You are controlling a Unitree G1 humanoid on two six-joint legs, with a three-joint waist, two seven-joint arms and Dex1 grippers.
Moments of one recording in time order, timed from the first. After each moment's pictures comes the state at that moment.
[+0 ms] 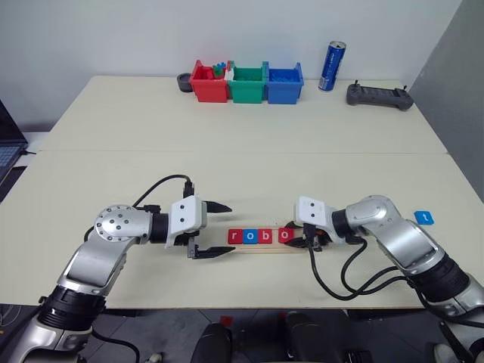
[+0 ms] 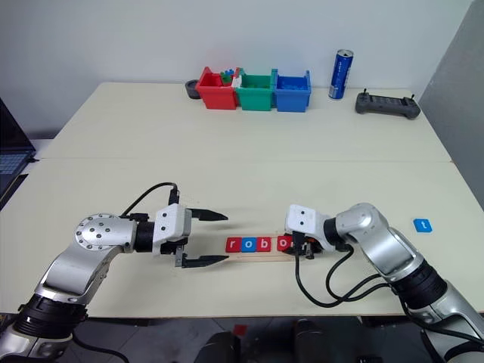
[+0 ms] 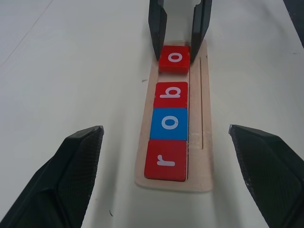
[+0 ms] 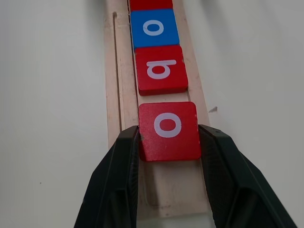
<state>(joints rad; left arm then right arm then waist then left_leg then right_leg) -0.28 0.78 -0.11 -0.19 -0.26 0.16 -1.17 -0.56 -0.68 0.46 -0.22 0.09 0.59 1.08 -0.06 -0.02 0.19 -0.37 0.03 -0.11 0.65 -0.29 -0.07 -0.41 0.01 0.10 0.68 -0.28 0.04</state>
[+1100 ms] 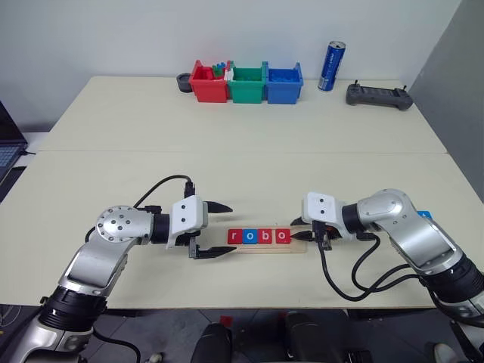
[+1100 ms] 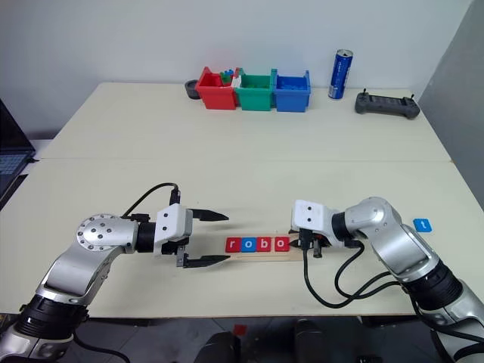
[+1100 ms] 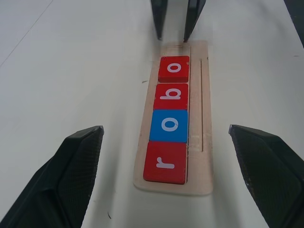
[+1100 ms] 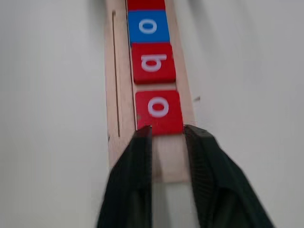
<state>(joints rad) -0.28 0.78 -0.11 -0.19 -0.26 0.17 -1.17 -0.53 -0.77 0.41 -0.31 0.08 0.60 1.11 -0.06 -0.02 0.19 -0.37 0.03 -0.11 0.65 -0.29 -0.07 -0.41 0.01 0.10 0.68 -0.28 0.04</state>
